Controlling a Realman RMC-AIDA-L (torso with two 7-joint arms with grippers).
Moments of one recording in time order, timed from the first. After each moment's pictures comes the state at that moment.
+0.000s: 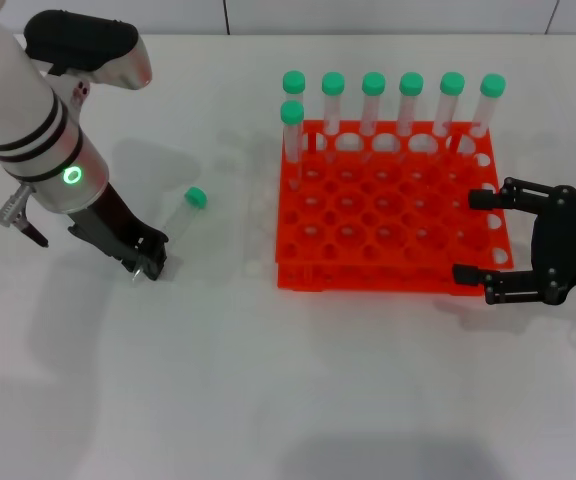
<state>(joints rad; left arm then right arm) -0.90 -2.08 1.18 0.75 2.83 1.43 -2.78 0.43 1.96 -1.02 -0.60 -1.63 -1.55 0.98</state>
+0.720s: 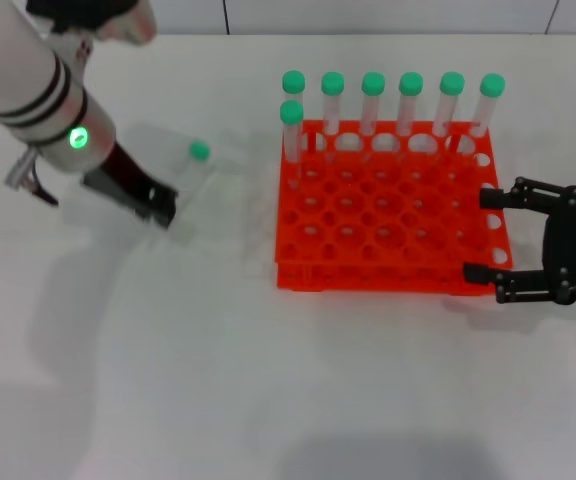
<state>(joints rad) -0.89 -2.08 1.18 0.85 2.82 1.38 -2.76 0.42 1.96 -1.01 -0.60 -1.63 -1.56 0.98</state>
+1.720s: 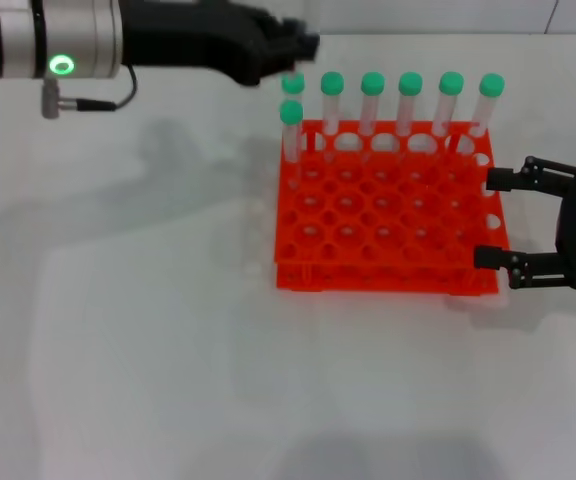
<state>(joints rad) -0.68 -2.03 1.09 0.95 1.82 1.32 -1.83 0.43 1.95 -0.95 -0.63 -1.63 -1.67 1.06</state>
